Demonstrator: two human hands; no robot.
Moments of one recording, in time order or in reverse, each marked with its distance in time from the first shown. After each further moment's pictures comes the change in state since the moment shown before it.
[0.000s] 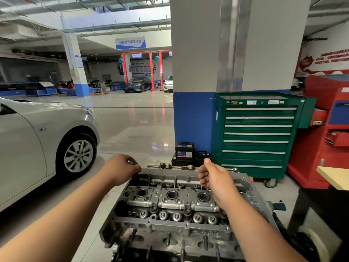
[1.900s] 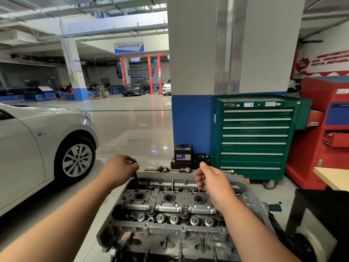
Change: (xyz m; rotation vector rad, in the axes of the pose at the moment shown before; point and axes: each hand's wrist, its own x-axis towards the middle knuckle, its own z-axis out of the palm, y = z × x) left_hand 0.003 0.006 0.003 -0.029 0.097 0.022; right_hand -0.006 -0.005 -0.001 0.012 -0.016 0.018
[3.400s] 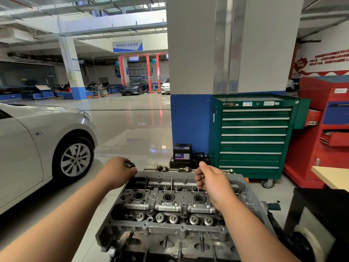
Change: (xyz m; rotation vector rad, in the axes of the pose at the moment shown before) left_hand 0.000 -0.007 0.000 0.120 -0.067 0.023; right_hand 0.001 0.001 0.000 -0.005 0.005 -0.006
